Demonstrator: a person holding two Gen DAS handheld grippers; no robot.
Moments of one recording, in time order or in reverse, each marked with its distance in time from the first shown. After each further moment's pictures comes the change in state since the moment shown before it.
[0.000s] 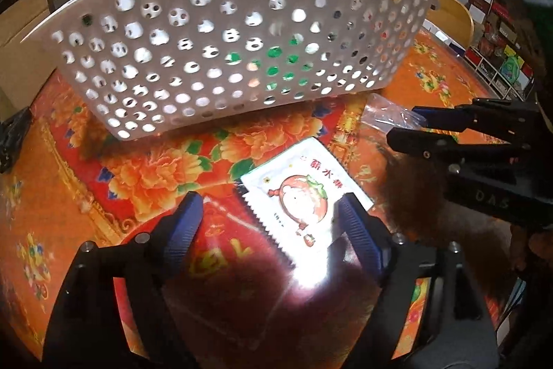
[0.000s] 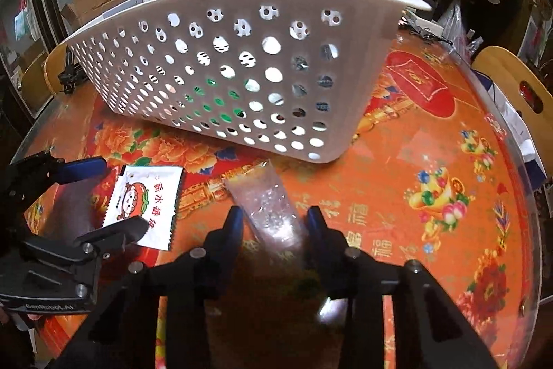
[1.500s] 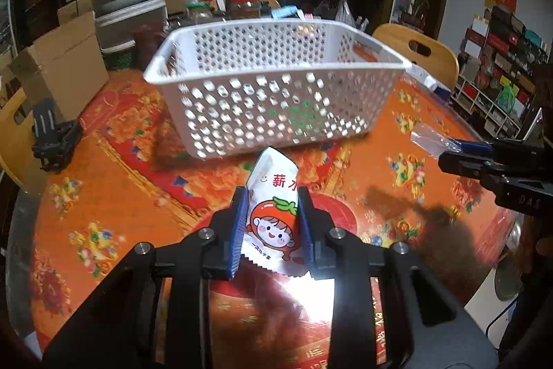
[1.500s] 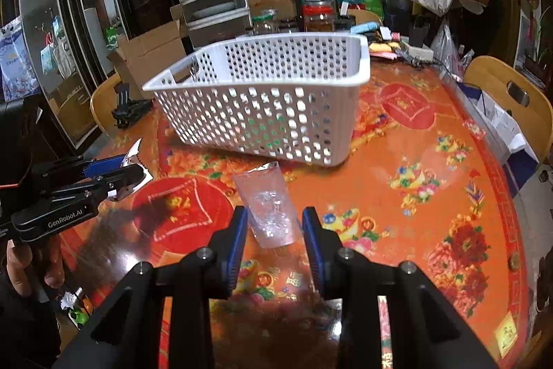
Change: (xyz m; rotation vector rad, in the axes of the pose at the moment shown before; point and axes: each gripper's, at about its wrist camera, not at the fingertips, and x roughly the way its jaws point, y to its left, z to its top) left arm -0.124 0.030 -0.025 -0.043 -0.194 0.014; right arm -0.115 0.008 -0.031 0.055 -0.181 0.112
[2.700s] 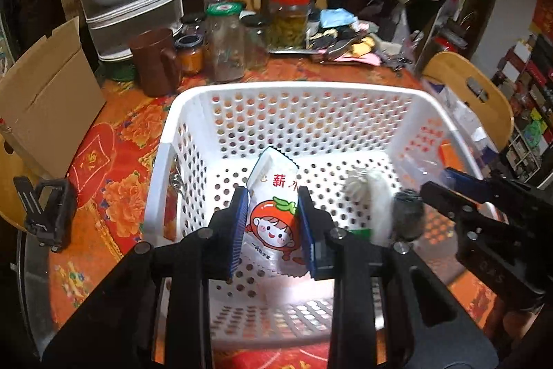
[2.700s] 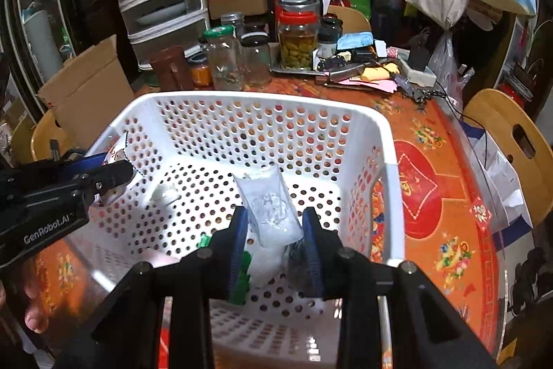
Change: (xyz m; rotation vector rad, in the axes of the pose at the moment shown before) left arm 0.140 0.051 0.195 -0.131 0.154 0.092; right arm 0.126 -0.021 0.165 0.026 0.102 -0.152
